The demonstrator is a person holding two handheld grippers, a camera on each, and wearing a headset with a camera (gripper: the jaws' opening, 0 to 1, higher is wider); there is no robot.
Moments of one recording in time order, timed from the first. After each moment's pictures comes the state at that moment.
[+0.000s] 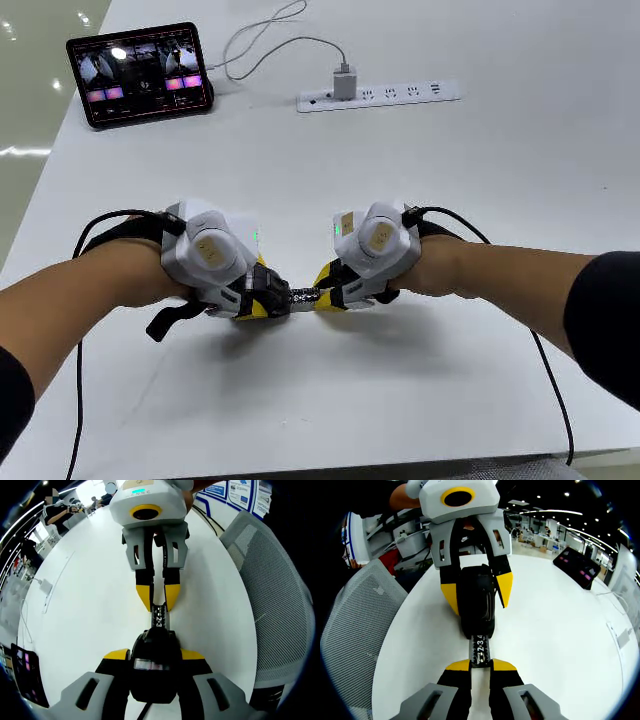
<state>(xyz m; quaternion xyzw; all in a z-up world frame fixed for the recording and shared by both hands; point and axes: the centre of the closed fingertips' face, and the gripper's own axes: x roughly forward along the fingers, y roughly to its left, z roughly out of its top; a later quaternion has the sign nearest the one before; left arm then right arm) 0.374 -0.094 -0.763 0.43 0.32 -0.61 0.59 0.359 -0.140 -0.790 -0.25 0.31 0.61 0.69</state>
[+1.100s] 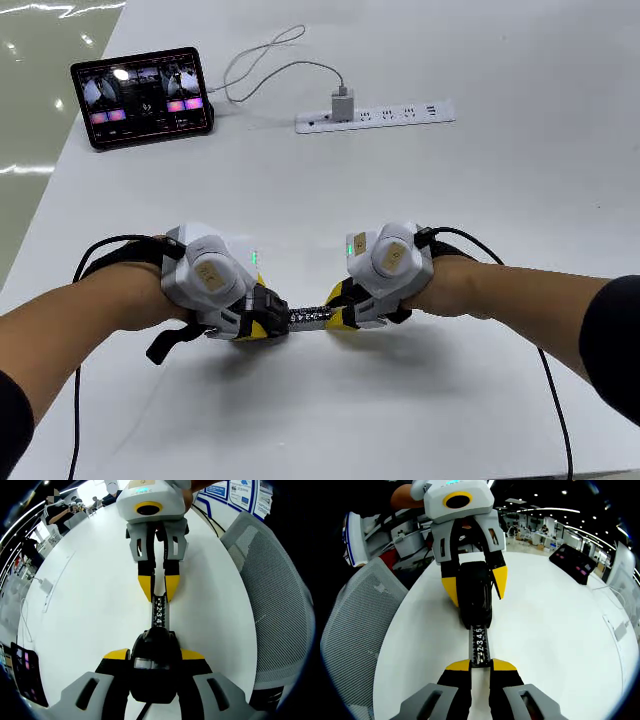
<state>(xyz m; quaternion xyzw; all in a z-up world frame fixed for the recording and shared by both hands) 0.376 -0.095 -0.764 0.43 0.32 -0.61 0.59 0.358 -0.157 -0.791 -0.25 0.32 0.60 0.69</state>
